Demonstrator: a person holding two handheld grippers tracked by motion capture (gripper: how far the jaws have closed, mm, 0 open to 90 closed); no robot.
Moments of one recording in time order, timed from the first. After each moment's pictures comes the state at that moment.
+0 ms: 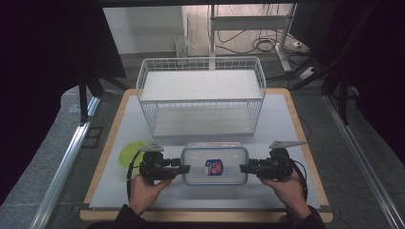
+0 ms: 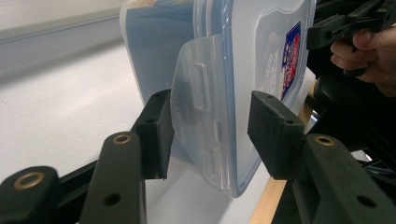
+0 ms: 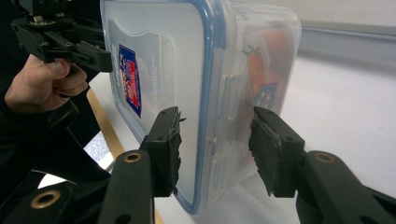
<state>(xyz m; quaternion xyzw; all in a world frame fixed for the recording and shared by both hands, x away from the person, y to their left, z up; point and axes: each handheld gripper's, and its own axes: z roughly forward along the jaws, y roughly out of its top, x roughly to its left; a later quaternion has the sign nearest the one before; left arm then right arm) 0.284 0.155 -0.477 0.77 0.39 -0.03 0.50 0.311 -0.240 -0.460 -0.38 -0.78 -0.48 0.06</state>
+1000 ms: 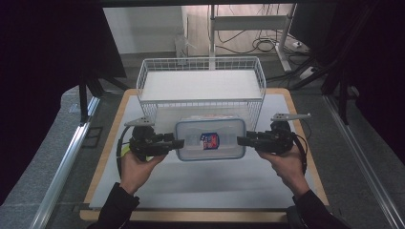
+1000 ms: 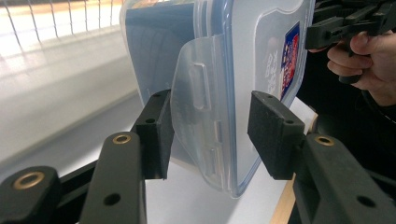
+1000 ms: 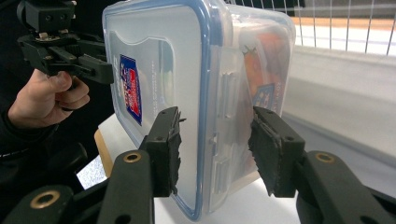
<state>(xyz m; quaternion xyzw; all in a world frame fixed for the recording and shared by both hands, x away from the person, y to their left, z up) 0.311 0.172 -0.401 0.76 0.38 0.03 0.53 0.347 -0.223 -0.391 -0.35 -0.77 -0.54 0.02</state>
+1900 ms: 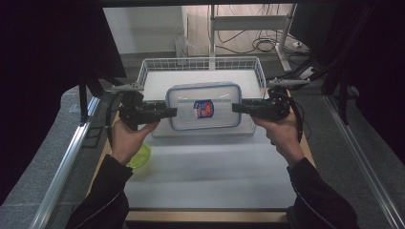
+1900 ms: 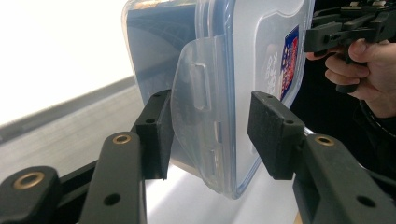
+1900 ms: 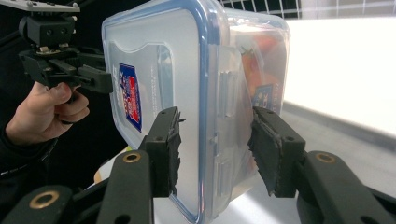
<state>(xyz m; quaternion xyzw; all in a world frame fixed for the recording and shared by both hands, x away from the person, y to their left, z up) 0.355 0.193 -0.333 0.75 0.38 0.05 0.54 0.398 -0.202 -0.325 -0.33 -0.75 -0.57 0.00</state>
